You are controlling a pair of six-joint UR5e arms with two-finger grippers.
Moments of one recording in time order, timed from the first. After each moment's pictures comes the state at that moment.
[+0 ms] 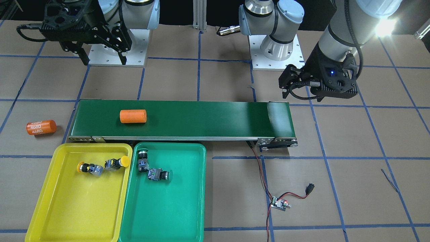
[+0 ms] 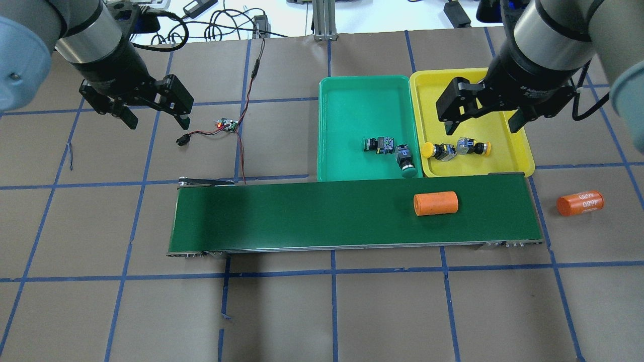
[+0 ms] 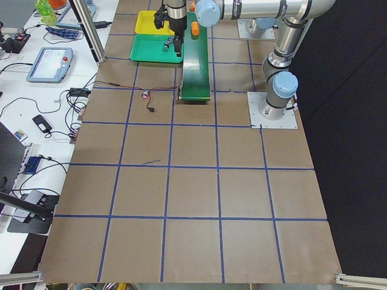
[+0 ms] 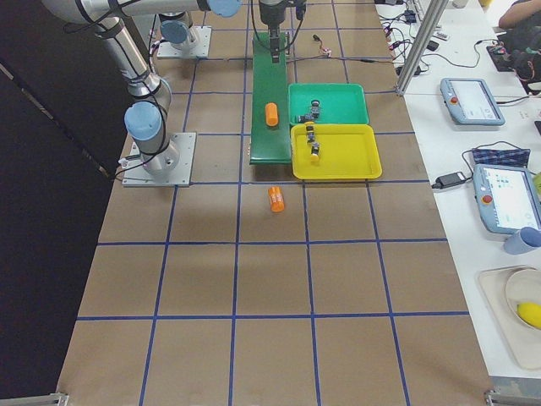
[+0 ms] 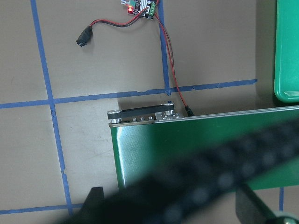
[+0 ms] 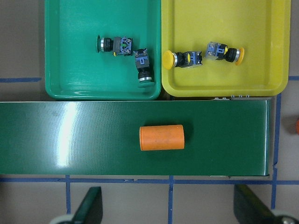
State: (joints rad) left arm -1.50 -1.61 -1.56 -1.58 1.55 0.15; right arm 1.59 -1.72 1.65 -1.58 -1.53 0.01
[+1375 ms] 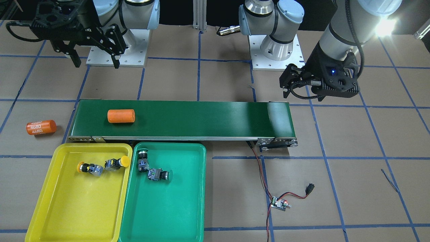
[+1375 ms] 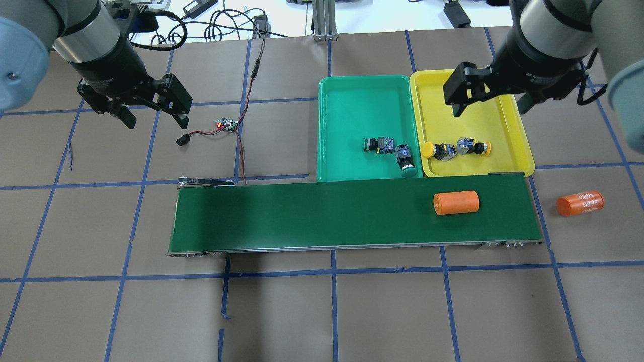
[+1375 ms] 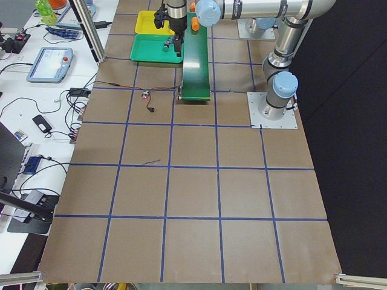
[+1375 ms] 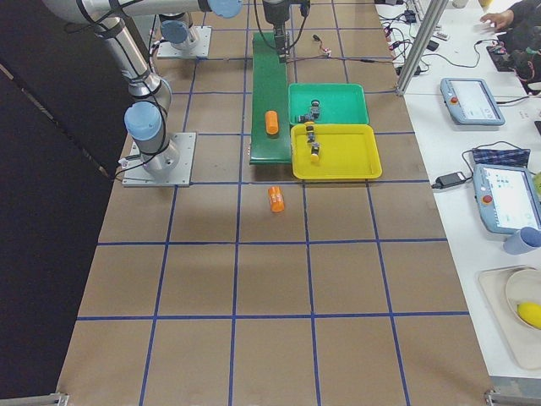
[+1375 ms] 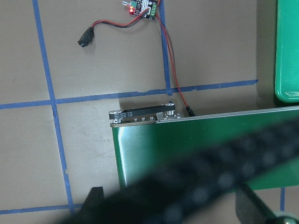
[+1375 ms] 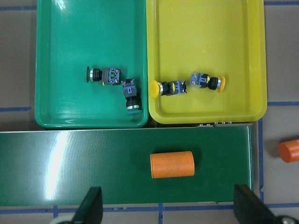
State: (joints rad) left arm -1.50 -1.61 -1.56 -1.58 1.56 0.15; right arm 1.58 -1.71 1.65 -1.72 -1.57 0.02
